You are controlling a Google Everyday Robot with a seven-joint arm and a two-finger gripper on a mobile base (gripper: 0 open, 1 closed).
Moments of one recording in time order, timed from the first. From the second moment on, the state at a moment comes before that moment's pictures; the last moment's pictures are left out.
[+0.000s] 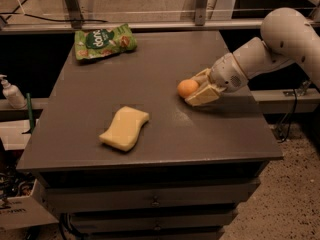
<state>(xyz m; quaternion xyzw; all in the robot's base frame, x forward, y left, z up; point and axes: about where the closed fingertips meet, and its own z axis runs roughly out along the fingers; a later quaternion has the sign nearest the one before) 0.588 -0.101 0.816 -0.61 0.68 0.30 0.28</state>
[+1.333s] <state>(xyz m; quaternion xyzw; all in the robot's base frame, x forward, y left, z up) 0.542 -0.053 0.825 -0.67 0.59 0.32 0.31</state>
